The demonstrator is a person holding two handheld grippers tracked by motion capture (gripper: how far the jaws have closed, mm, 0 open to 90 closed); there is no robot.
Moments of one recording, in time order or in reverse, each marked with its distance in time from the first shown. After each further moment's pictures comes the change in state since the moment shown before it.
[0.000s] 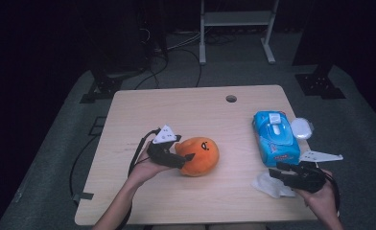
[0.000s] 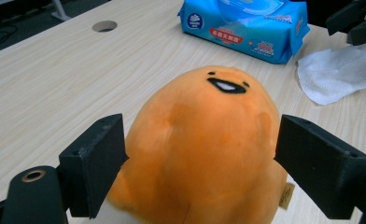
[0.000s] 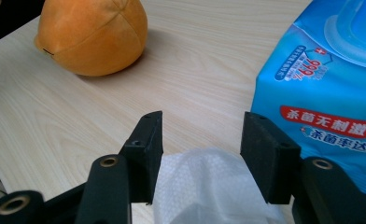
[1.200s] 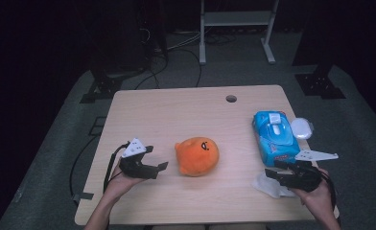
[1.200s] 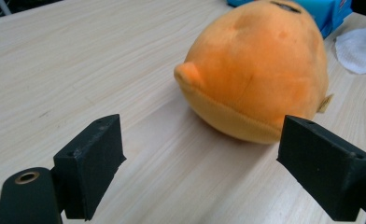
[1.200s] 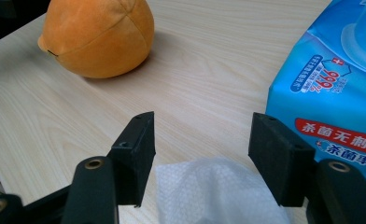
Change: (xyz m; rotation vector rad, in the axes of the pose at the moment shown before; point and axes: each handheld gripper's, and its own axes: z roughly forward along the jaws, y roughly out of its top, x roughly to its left) left arm 0.019 -0.066 -0.052 0.009 0.108 -0.109; right arm 0.005 0.004 0.007 -0.002 0.010 -0.018
